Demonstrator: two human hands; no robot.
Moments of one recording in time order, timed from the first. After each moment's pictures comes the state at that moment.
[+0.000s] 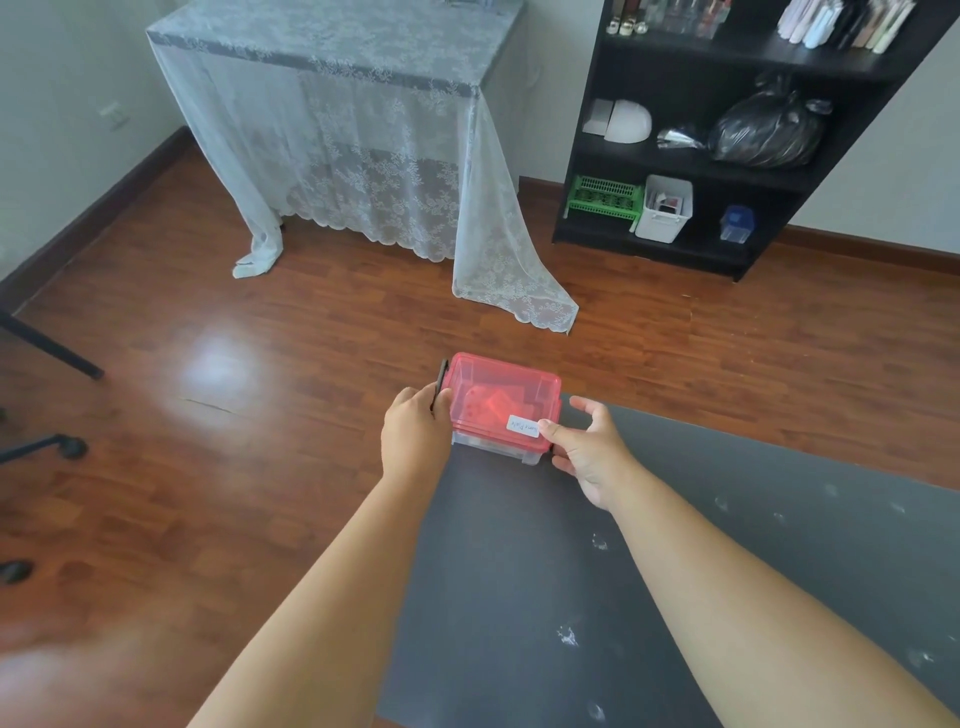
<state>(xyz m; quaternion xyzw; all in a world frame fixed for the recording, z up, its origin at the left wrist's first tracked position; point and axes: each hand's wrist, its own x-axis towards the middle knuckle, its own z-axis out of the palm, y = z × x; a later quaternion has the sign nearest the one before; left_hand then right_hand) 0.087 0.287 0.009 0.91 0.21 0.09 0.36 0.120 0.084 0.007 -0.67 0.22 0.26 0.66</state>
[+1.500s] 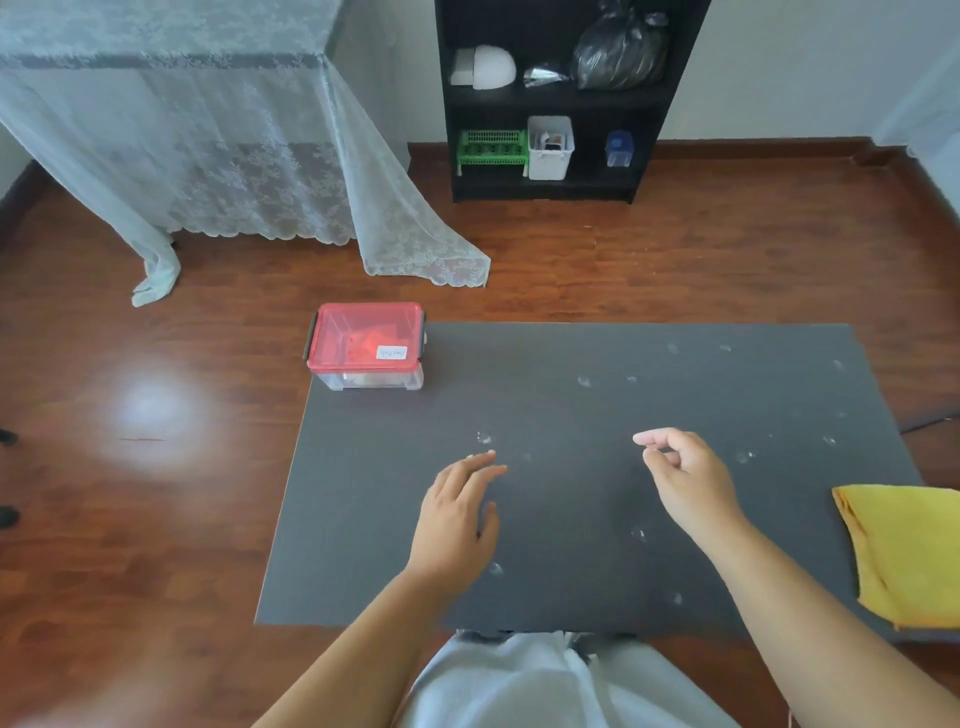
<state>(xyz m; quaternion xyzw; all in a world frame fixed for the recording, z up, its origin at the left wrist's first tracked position) -0.085 0.129 -0.010 0.93 -0.11 -0.03 0.35 -0.063 -0.146 0.021 -0.86 0.22 0.05 0.45</state>
